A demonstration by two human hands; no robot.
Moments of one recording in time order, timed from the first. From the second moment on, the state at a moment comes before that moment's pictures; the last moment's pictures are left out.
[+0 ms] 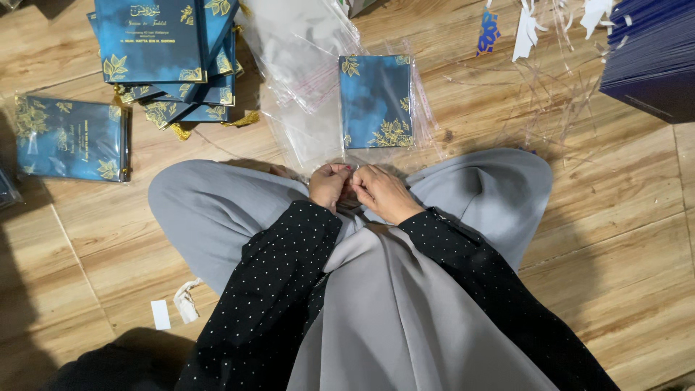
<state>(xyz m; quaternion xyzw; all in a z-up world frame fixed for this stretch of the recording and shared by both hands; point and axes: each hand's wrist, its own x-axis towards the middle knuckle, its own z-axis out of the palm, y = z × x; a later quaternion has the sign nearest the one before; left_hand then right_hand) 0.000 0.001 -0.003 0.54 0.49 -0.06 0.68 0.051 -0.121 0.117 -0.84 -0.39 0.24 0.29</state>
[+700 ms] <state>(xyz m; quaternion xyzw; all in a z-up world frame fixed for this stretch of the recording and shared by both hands) -0.002 0.003 0.003 0.60 0.45 -0.08 0.66 0.058 -0.121 0.093 -0.76 -0.26 0.34 0.50</state>
